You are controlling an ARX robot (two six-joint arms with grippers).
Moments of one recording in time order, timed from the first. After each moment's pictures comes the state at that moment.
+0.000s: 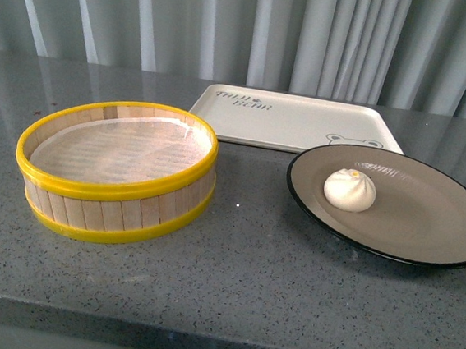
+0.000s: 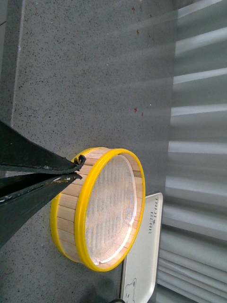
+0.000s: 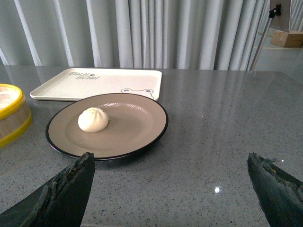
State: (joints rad) left arm 0.00 0.45 0.03 0.45 0.00 -0.01; right arm 0.00 0.00 0.01 0.00 0.00 0.00
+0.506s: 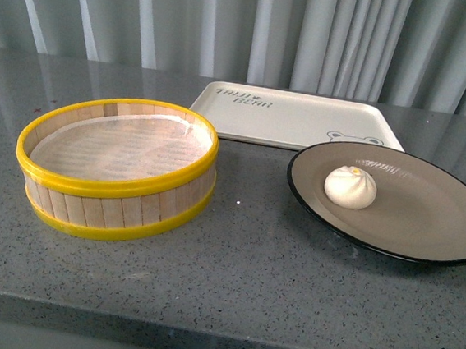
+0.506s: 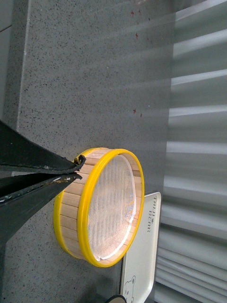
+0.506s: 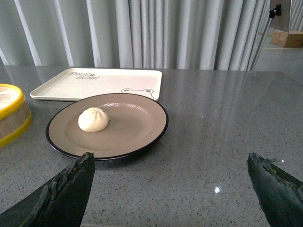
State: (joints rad) left arm 0.00 0.26 0.03 0.26 0.00 -0.01; right arm 0.00 0.00 0.01 0.00 0.00 0.00
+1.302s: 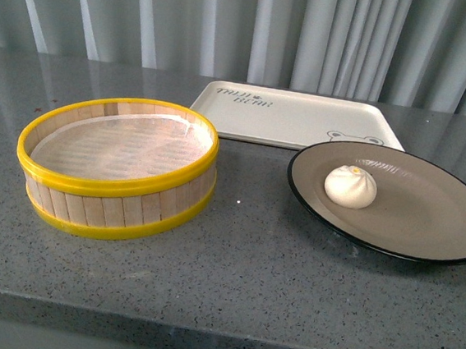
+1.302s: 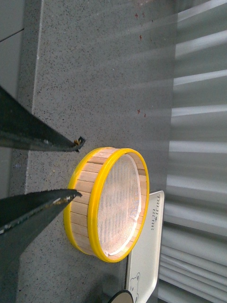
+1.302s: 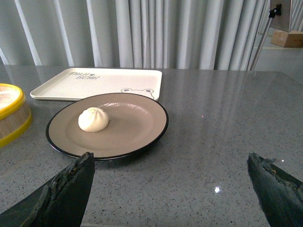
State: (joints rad) left arm 0.00 0.00 0.03 0.00 0.00 -0.01; right arm 0.00 0.00 0.01 0.00 0.00 0.00
